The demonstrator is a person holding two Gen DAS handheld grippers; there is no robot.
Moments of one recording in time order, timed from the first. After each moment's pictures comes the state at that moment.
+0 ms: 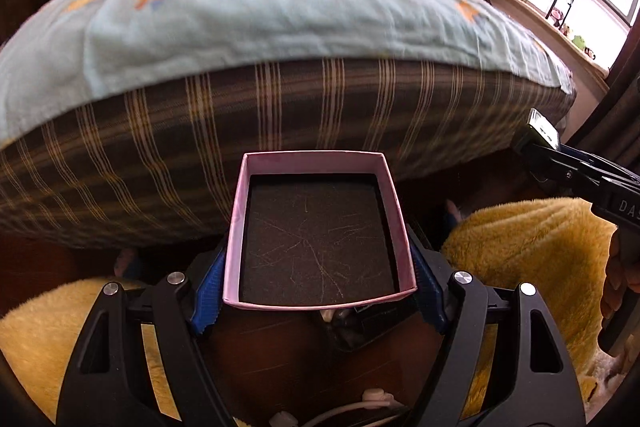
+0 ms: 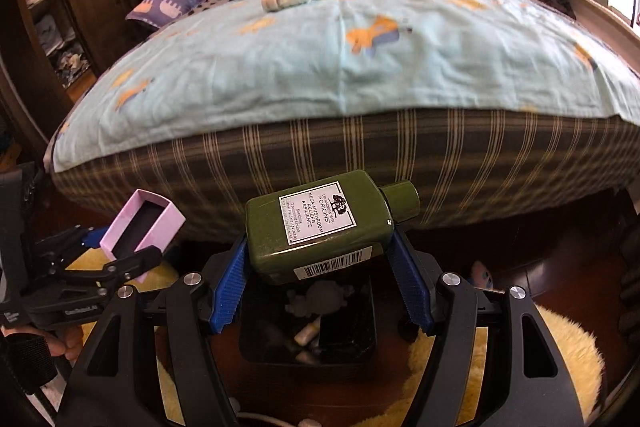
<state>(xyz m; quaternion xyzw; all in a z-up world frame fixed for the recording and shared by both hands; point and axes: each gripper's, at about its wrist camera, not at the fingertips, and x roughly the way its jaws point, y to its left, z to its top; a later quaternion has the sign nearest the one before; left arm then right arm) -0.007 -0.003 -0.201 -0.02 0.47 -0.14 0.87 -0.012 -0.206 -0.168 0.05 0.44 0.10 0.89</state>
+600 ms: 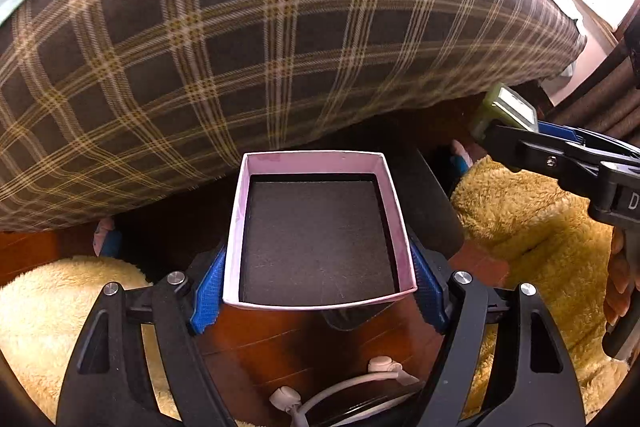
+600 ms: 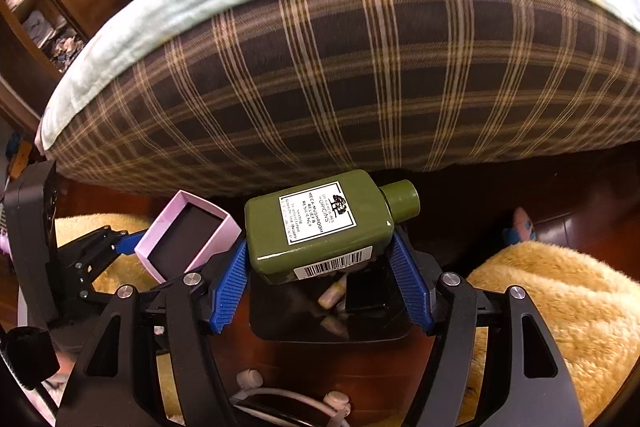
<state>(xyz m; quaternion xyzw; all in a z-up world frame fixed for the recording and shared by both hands) 0.007 -0.037 -0.267 0.02 0.55 -0.16 0.82 0.010 -0.188 -0.237 0.08 0.53 0.13 0.84</state>
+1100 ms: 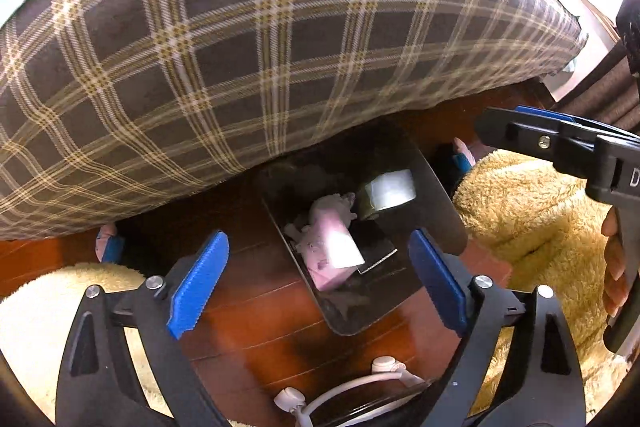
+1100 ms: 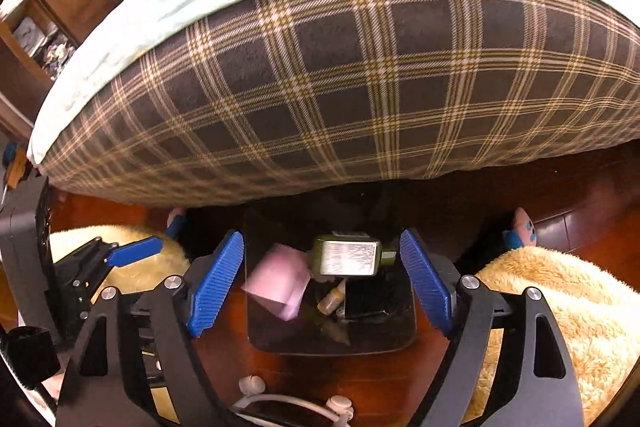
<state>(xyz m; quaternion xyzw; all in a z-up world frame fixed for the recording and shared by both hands) 0.011 -0.041 -0.262 0.02 0.55 -0.15 0.82 0.026 -0.189 -0.229 0.09 0.52 0.11 0.84</state>
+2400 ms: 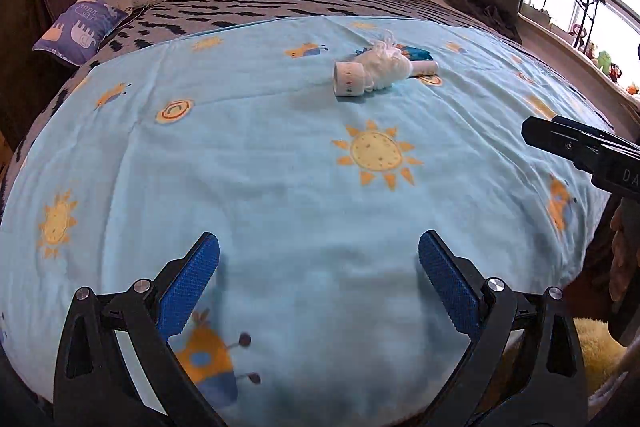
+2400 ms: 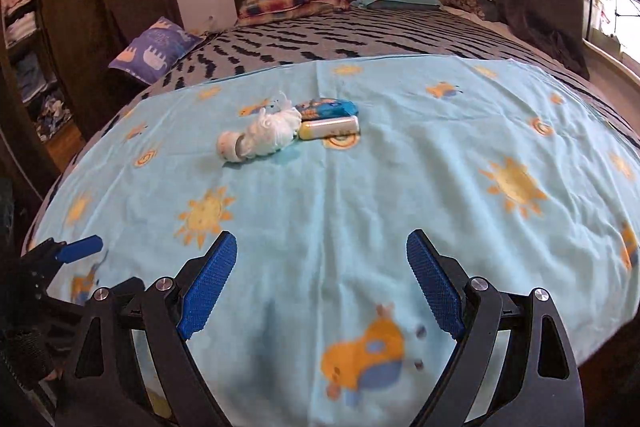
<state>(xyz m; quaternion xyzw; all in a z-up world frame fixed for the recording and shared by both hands) 0.193 -0.011 -0.110 0.03 0.41 -0.09 0.91 0.203 -0.199 -0.079 0.04 0.36 0.09 0.93</state>
